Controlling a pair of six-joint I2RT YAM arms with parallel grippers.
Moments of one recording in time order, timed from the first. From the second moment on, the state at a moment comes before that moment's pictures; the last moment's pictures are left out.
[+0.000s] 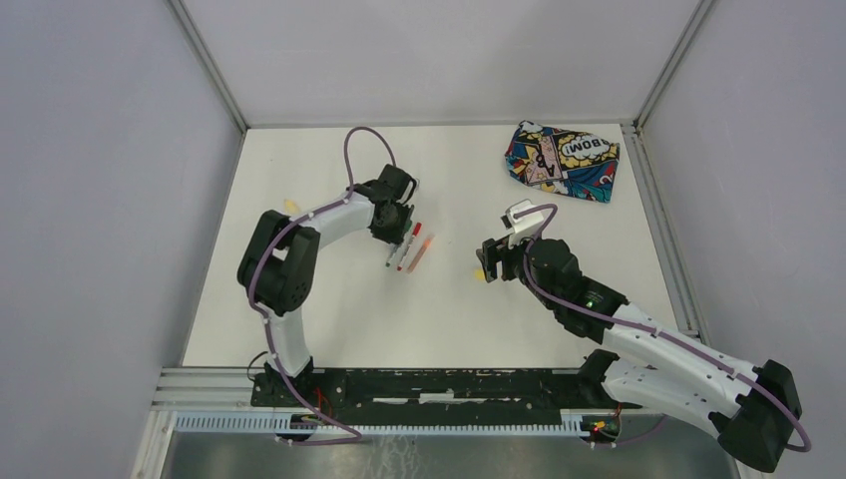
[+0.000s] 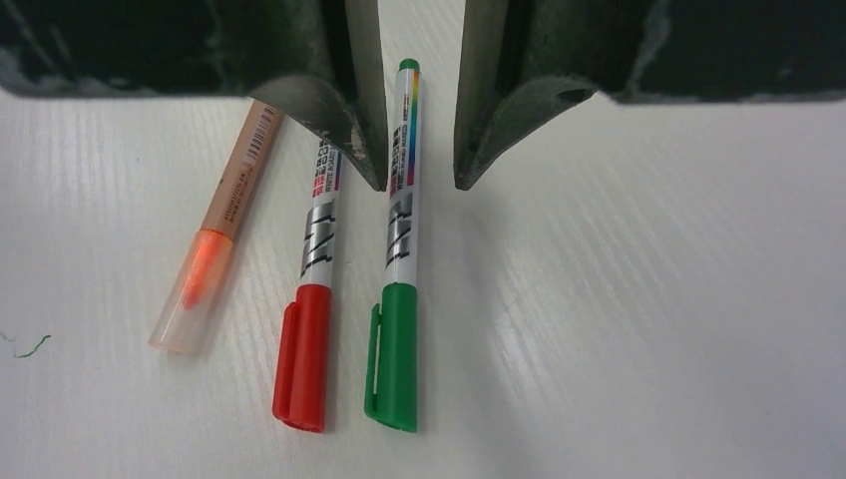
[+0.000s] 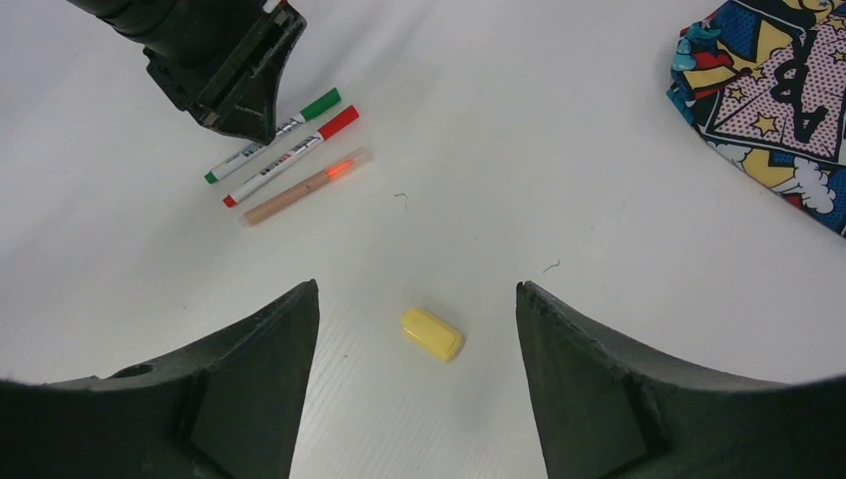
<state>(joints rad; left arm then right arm) -0.50 1.91 1.28 -0.52 -0.04 -0.13 0.84 0.88 0.60 -0.04 0.33 0.14</state>
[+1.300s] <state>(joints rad) 0.04 1.89 1.33 -0.39 -0.43 -0.53 0.84 0.83 0.57 -0.09 0.28 0.11</state>
